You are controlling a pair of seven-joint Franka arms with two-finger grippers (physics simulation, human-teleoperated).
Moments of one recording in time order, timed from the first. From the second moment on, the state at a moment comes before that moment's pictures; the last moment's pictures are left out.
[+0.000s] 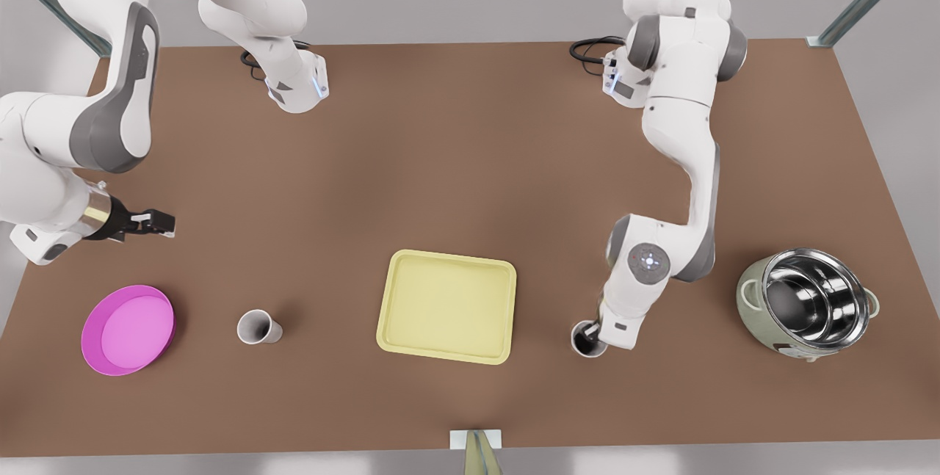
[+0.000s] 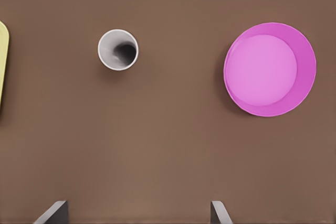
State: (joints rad) left arm -0.34 0.81 0.09 -1.25 0.00 2.26 -0.73; right arm -0.07 0.27 -0.03 -1.37 -0.03 1.52 -0.18
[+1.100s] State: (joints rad) left arm -0.26 0.88 0.09 -1.28 -0.01 2.41 -0.24; right arm -0.06 0.27 -0.02 -1.36 -0.04 1.50 -0.17
